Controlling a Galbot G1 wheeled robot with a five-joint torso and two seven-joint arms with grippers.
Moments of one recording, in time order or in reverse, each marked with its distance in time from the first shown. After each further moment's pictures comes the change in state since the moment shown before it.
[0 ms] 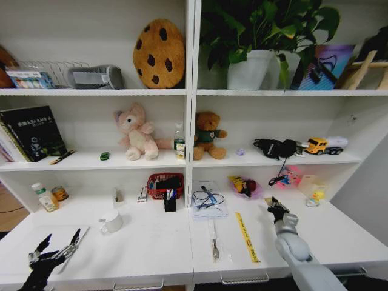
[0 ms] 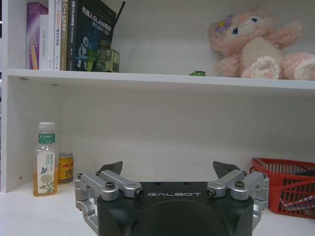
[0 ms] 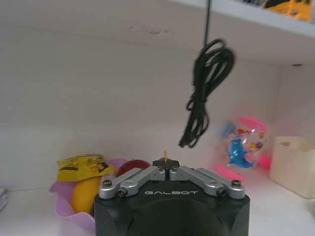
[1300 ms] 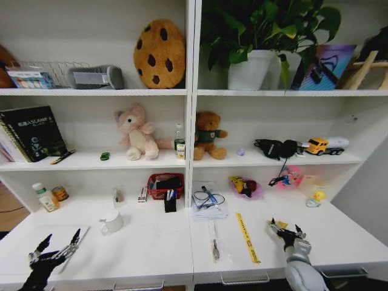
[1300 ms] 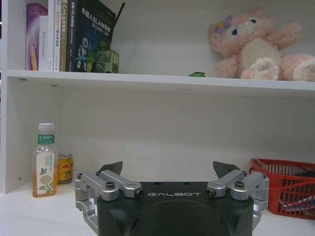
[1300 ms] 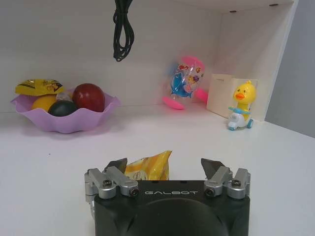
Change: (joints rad) left arm 0.000 0.000 0.000 0.000 0.000 0.000 0.000; right arm -0.435 0.113 0.248 0.180 -0.036 0.007 0.021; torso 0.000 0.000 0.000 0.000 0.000
